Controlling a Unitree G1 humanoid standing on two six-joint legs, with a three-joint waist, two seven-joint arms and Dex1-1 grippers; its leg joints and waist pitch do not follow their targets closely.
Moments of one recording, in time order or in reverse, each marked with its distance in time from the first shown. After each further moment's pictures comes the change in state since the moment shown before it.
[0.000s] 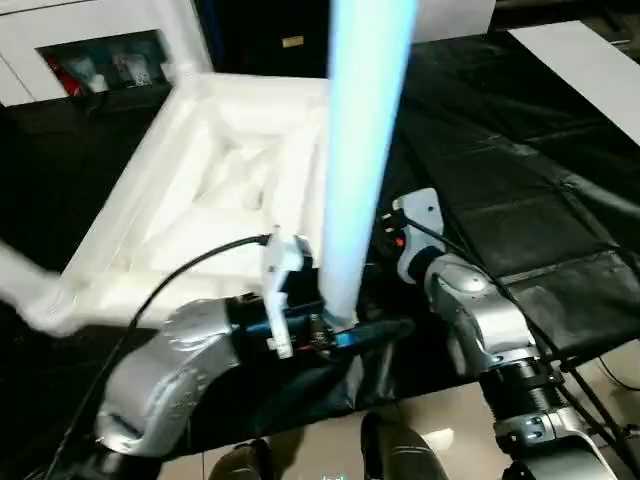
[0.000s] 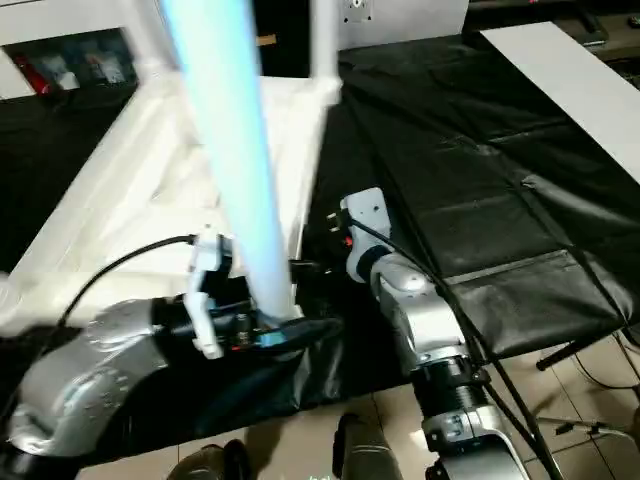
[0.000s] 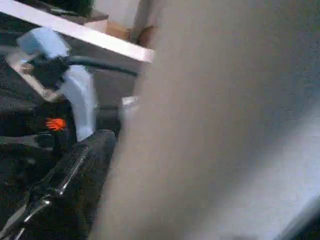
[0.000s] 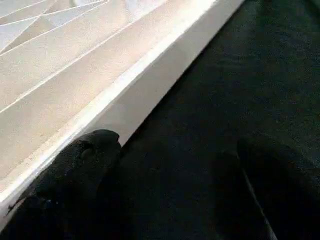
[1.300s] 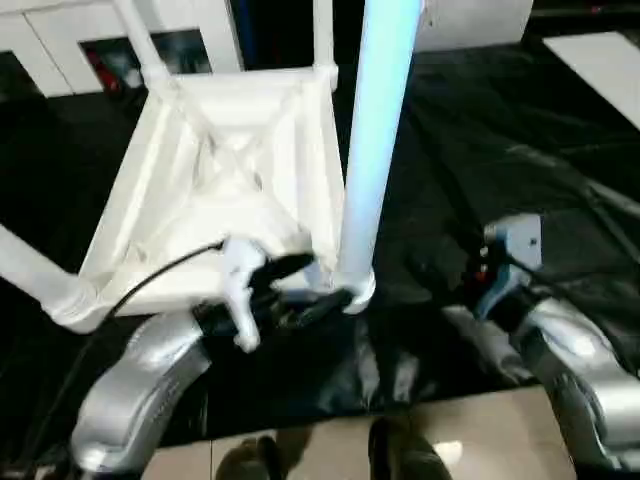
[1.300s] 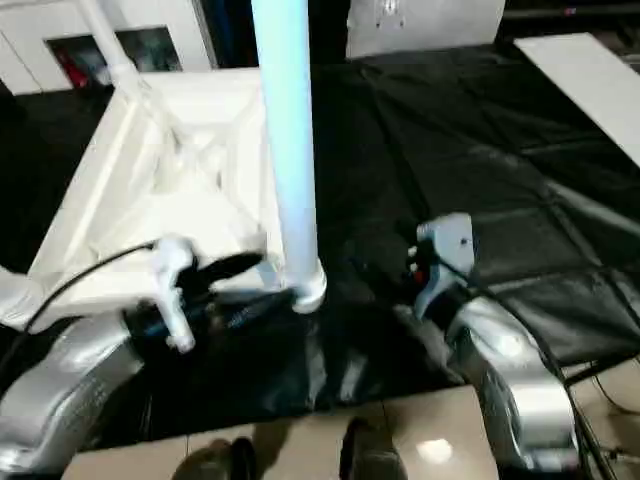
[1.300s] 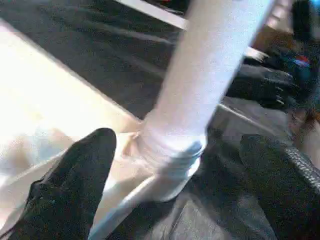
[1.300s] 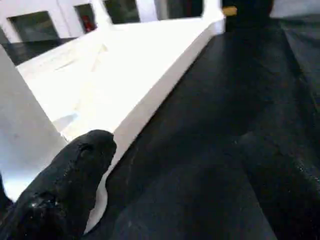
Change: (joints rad) left arm 0.227 0.035 0.218 -0.063 0.004 -0.033 0.184; right arm 0.457 -0.180 -0.179 -0.676 0.235 0.176 0.089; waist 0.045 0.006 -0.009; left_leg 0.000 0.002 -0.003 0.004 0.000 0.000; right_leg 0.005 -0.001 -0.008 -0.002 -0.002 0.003
